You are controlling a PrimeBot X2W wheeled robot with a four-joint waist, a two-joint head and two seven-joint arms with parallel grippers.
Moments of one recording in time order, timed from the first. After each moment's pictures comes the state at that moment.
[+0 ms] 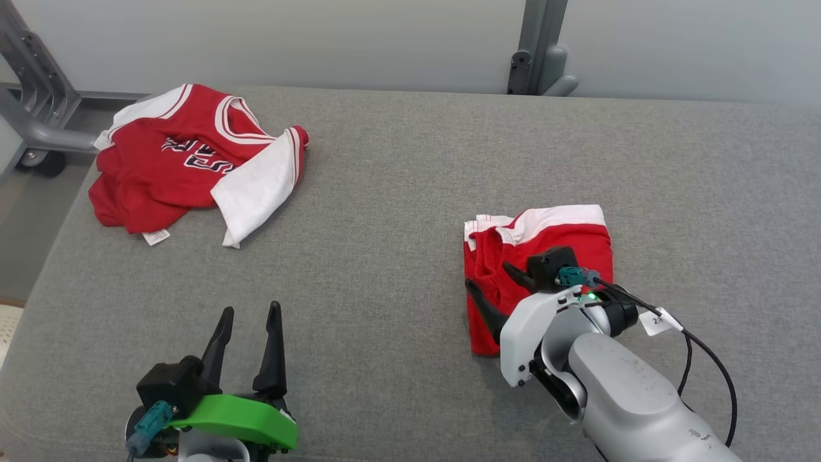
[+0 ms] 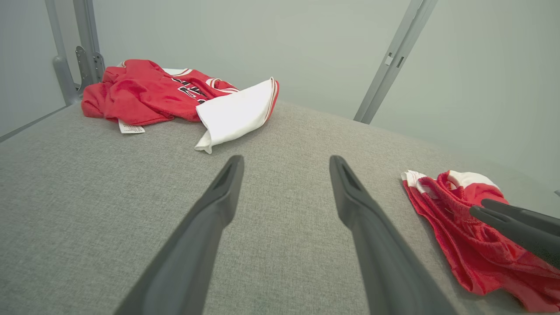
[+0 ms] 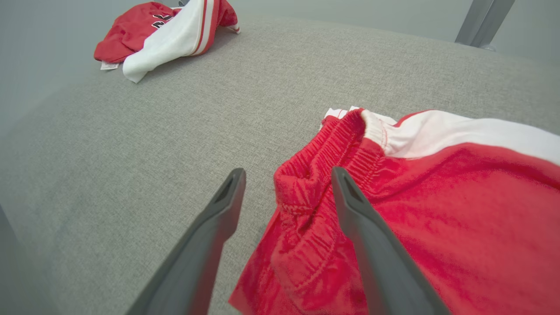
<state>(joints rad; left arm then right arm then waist) -0.08 0.10 -0.21 0.29 -0.46 -0.04 -0.26 -0.57 -0.05 0.55 0.83 0.41 0.13 -0.08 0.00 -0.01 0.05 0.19</state>
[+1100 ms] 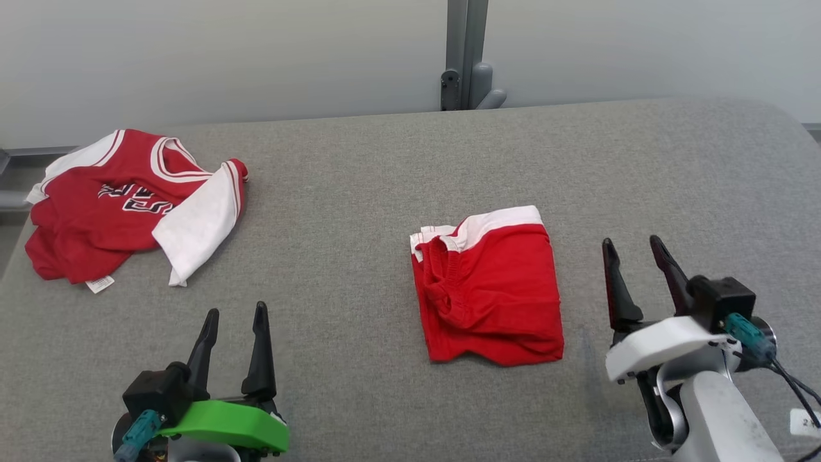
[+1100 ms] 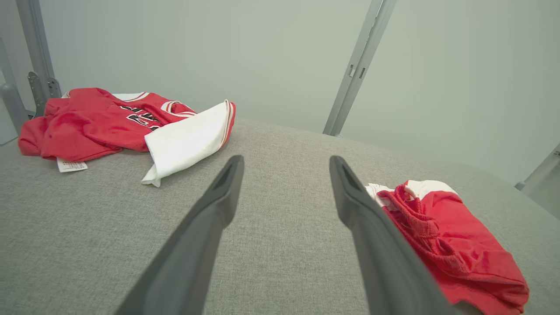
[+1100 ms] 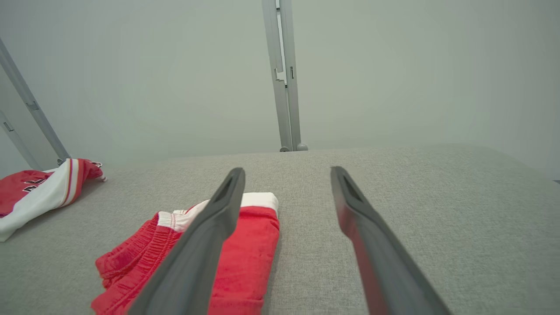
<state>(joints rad) -0.05 0.11 -0.19 0.23 -0.45 -0.01 -0.26 -0.24 -0.05 0.02 0.38 0.16 0.13 -0.26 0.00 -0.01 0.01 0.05</state>
